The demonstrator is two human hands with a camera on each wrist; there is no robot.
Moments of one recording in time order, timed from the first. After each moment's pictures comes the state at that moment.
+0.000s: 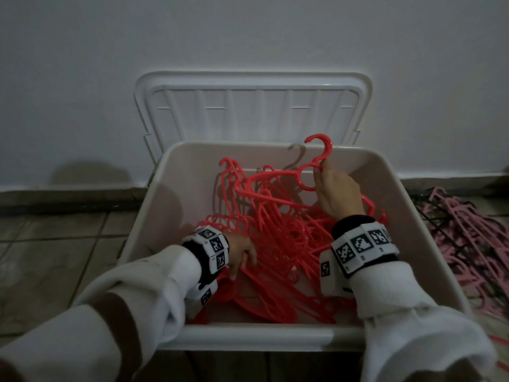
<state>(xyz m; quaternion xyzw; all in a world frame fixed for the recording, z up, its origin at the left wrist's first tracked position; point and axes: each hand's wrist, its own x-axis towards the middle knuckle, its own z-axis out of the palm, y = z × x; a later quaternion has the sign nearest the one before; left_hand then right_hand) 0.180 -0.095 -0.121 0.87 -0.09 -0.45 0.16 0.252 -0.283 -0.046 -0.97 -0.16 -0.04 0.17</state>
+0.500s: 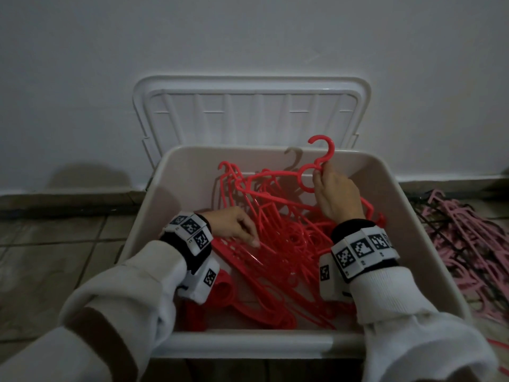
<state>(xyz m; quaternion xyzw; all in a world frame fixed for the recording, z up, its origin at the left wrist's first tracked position) 0.195 -0.071 -0.090 0.86 -0.09 -0.29 0.41 0.248 -0.282 -0.038 -0.97 -0.16 -0.03 0.18</state>
